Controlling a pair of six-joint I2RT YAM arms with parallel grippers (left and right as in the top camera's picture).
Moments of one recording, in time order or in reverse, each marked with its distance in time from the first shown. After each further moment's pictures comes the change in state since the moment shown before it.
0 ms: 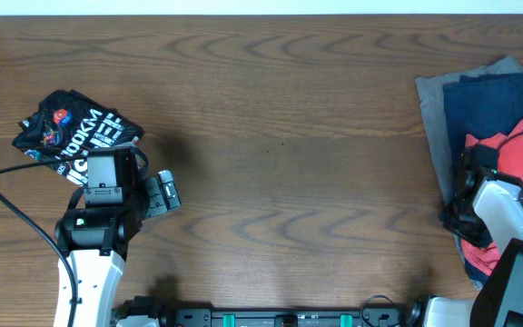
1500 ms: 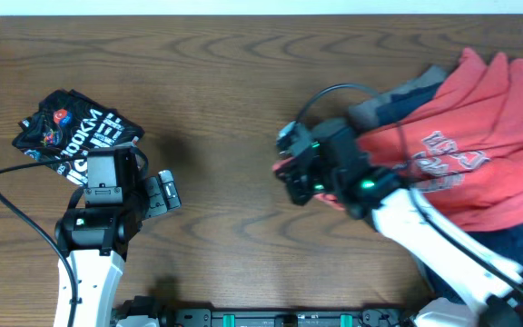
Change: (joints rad) left arm 0.000 0.000 0.001 0.000 0.004 0.000; right arm 0.943 -0.060 0.162 0.546 -0.800 -0.405
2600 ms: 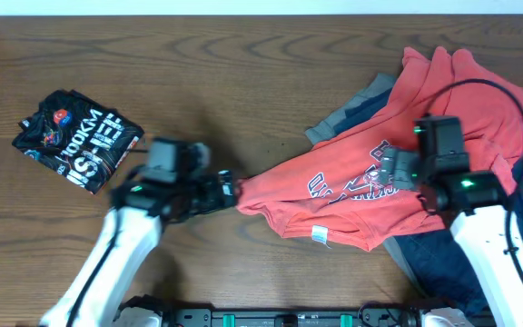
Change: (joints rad) left arm -0.286 0.275 -0.066 0.248 0.439 -0.217; right arm -0.508 -0.271 0.028 -0.545 0.534 0.230
